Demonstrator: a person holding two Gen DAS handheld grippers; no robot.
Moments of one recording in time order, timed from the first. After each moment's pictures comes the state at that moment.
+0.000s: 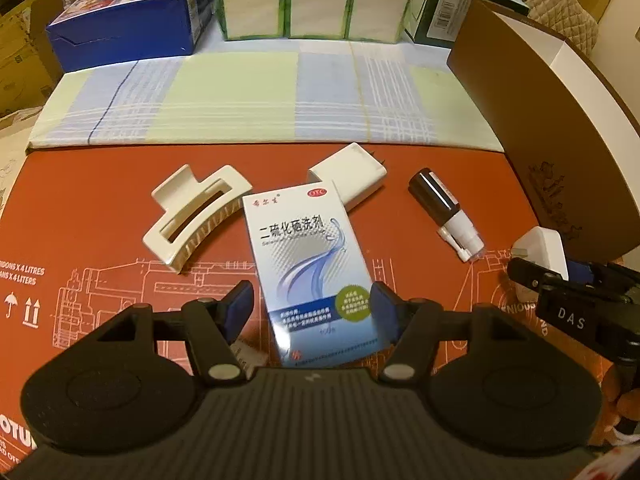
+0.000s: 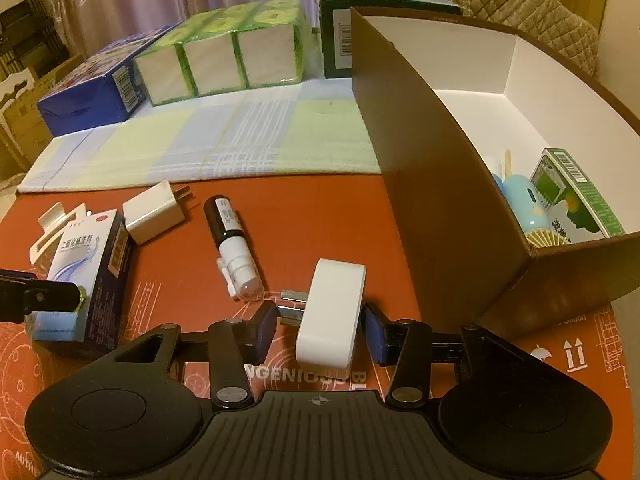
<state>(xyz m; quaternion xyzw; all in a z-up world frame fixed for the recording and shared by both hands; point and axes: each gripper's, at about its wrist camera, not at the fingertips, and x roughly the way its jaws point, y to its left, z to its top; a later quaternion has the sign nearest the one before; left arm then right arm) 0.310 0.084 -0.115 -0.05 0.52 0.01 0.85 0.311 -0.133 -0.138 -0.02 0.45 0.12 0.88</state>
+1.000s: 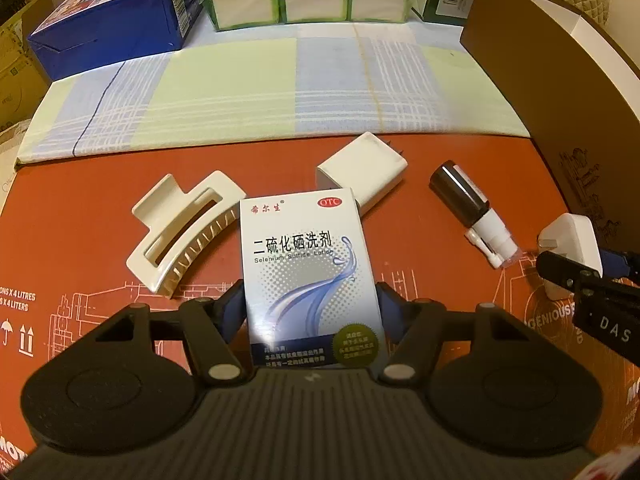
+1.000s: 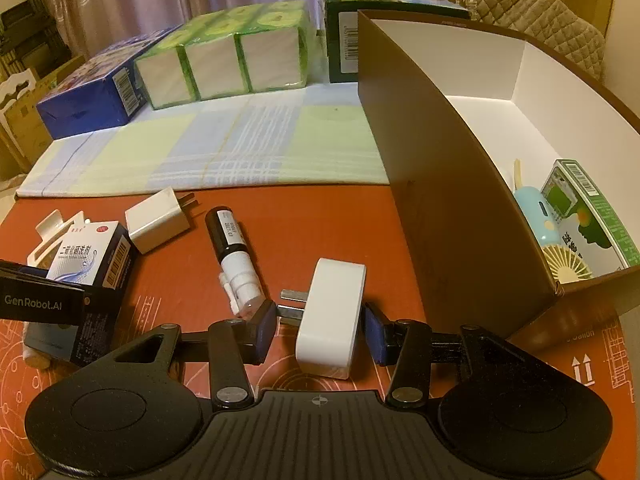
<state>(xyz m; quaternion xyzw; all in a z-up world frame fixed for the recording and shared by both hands) 0.333 0.076 -0.138 -0.02 0.54 0.02 0.84 0.319 -0.125 -0.139 -0.03 0.45 0.13 0.88</state>
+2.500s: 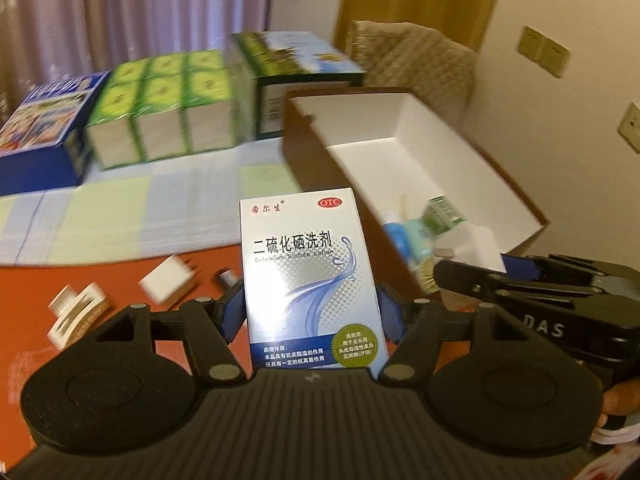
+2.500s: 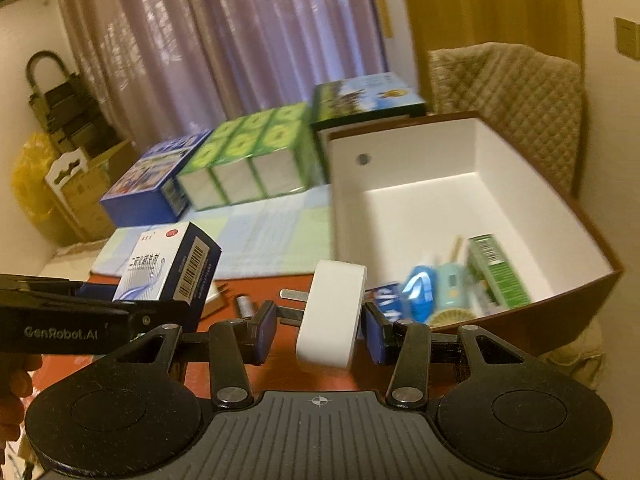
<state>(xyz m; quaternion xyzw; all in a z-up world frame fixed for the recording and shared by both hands) 0.293 -0.067 -0.006 -0.02 0.42 -0.10 0.90 0.283 -0.241 -0.019 0.06 0.37 0.18 0.91</state>
